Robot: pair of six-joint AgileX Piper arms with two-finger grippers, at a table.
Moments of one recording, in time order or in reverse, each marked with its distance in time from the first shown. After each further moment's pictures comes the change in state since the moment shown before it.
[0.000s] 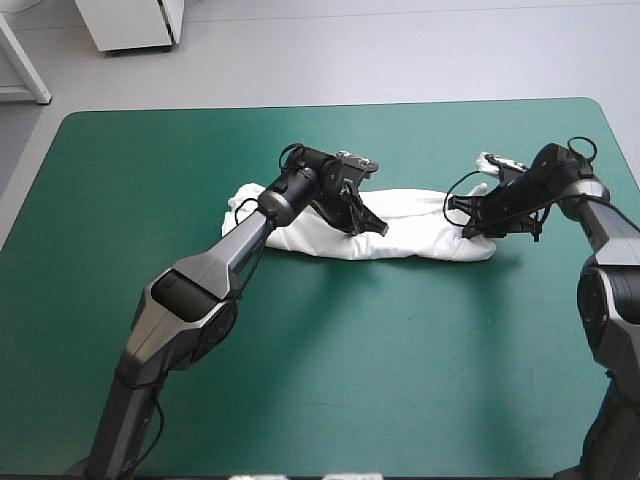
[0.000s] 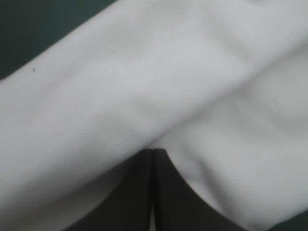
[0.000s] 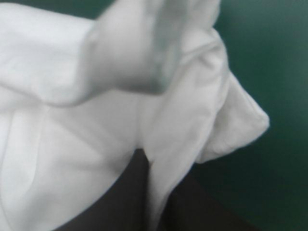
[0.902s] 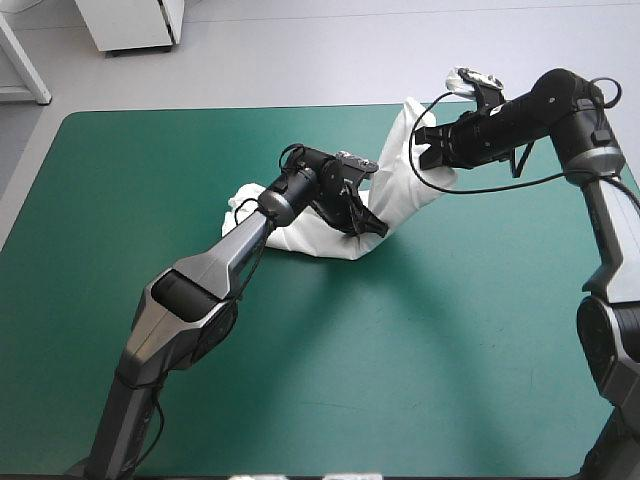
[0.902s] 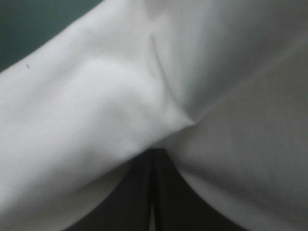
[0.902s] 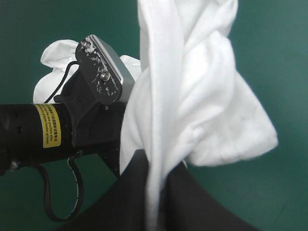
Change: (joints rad) left arm 0.000 0.000 -0.001 0.012 0.008 -0.004; right arm 0.119 -0.141 -0.379 0.147 0.222 0.017
